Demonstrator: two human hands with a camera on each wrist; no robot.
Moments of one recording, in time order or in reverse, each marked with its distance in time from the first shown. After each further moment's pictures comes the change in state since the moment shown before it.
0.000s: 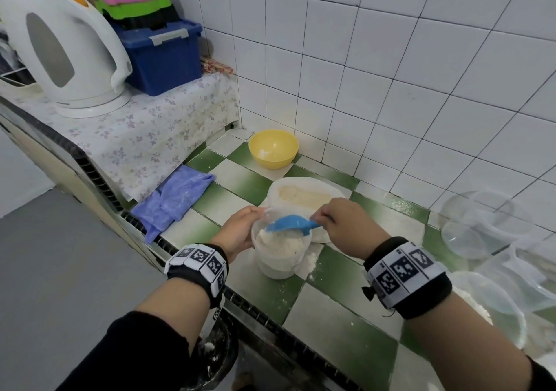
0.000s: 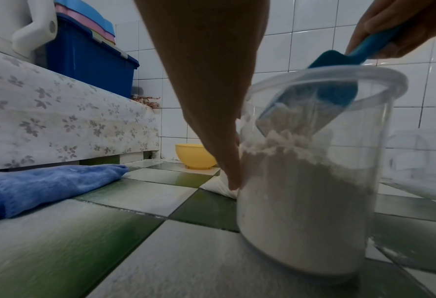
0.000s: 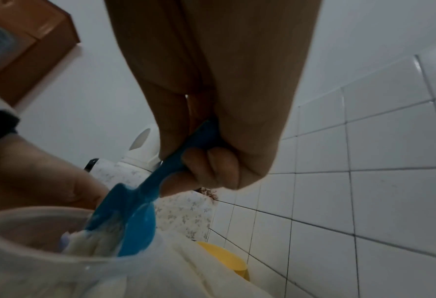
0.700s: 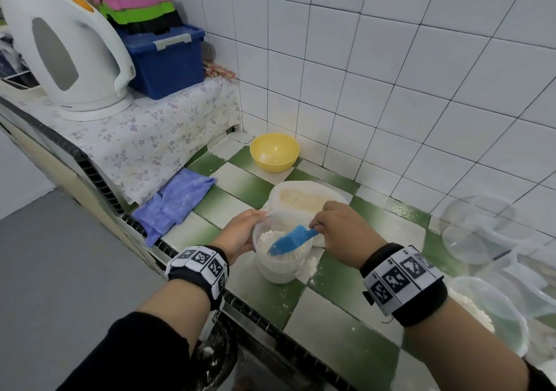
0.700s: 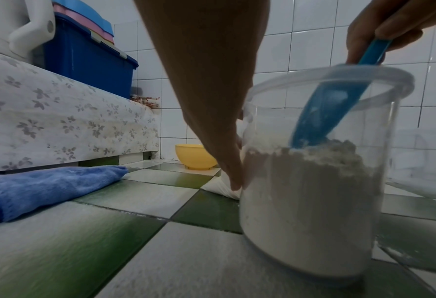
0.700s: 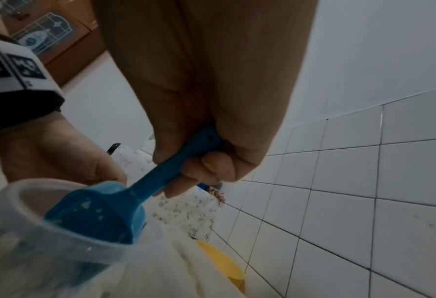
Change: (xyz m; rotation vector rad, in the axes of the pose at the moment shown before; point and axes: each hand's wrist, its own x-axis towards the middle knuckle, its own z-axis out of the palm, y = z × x) left_hand -0.001 0.003 -0.001 0.010 -0.005 -0.015; right_hand -0.004 -0.008 0.004 -0.232 0.048 -0.169
